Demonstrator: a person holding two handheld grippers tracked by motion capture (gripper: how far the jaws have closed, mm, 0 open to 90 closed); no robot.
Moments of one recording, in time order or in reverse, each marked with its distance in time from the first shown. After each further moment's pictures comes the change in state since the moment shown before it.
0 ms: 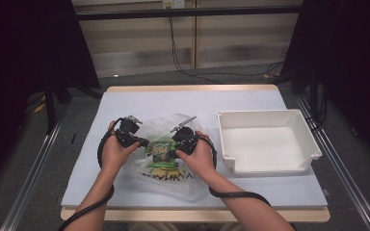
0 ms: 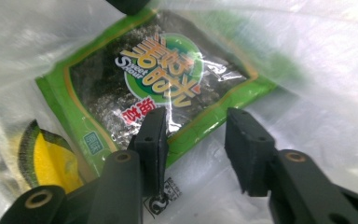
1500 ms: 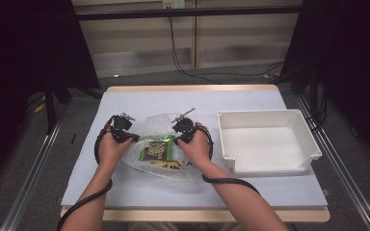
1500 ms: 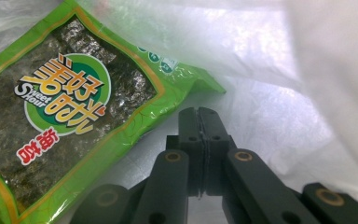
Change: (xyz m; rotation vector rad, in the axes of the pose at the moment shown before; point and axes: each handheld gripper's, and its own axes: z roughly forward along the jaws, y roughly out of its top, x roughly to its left) left arm 0.044 -0.010 0.010 0.019 0.118 -0.014; right arm -0.033 0.019 0.021 0.017 -0.079 0.045
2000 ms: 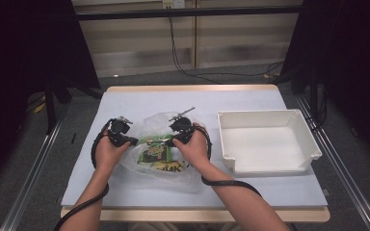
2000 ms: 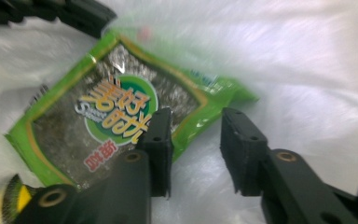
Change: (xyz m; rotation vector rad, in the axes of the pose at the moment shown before) left arm -0.007 -0.010 -0.006 0.000 -0.034 -0.004; right arm 0.015 0.006 -0.009 -0.046 0.067 0.042
